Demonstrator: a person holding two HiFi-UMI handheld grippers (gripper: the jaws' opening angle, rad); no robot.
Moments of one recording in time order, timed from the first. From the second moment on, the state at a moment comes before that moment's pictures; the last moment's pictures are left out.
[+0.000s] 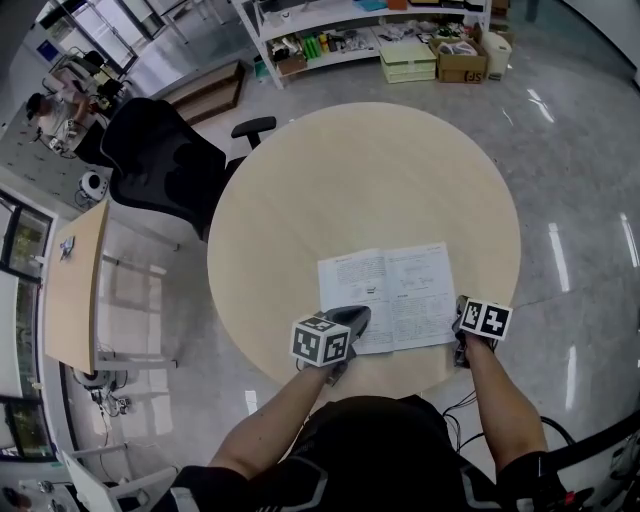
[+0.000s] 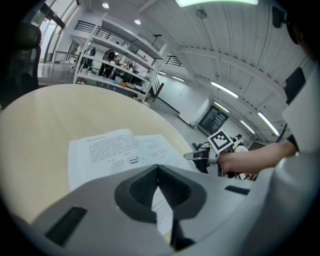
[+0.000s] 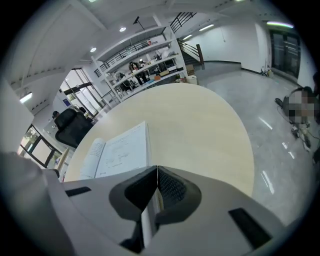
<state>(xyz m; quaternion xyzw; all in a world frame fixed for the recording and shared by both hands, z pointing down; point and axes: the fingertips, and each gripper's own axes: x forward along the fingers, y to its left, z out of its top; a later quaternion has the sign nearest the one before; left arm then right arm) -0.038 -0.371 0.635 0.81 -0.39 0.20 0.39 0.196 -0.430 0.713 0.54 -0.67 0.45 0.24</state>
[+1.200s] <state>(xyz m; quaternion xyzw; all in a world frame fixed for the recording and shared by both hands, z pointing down) -0.110 -0.352 0.606 0.76 -0.50 0.13 0.40 0.106 -0.421 0.633 0.43 -0.79 0.34 0.27</state>
